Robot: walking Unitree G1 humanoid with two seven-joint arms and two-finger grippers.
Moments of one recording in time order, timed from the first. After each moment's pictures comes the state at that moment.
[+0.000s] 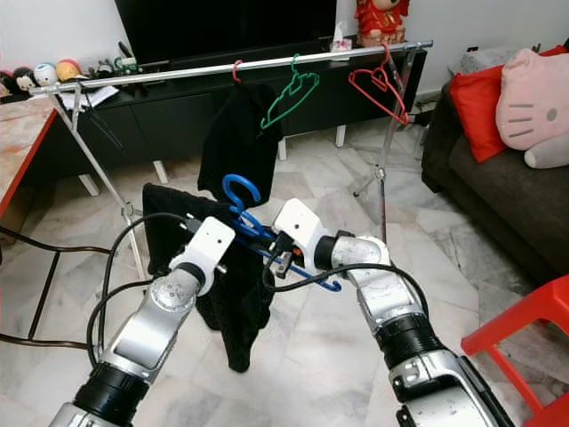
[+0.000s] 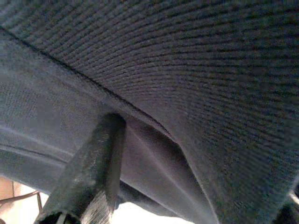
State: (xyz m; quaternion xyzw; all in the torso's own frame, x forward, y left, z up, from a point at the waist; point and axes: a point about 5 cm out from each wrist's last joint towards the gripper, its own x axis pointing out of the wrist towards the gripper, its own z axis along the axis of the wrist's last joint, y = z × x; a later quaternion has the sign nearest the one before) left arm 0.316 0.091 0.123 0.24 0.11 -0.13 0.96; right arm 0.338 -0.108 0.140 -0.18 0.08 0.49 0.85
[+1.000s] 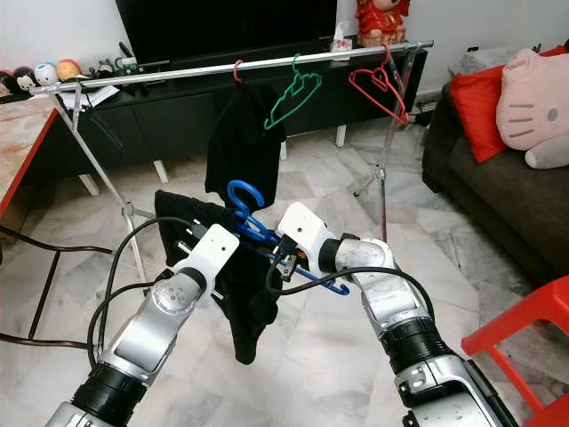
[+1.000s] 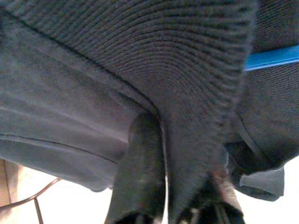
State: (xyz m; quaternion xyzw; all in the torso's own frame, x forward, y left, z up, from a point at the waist) left arm 0.313 0.089 0.116 0.26 0.12 -0.16 0.94; right arm 0.338 -0.117 0.137 -0.20 0.09 0.47 0.85
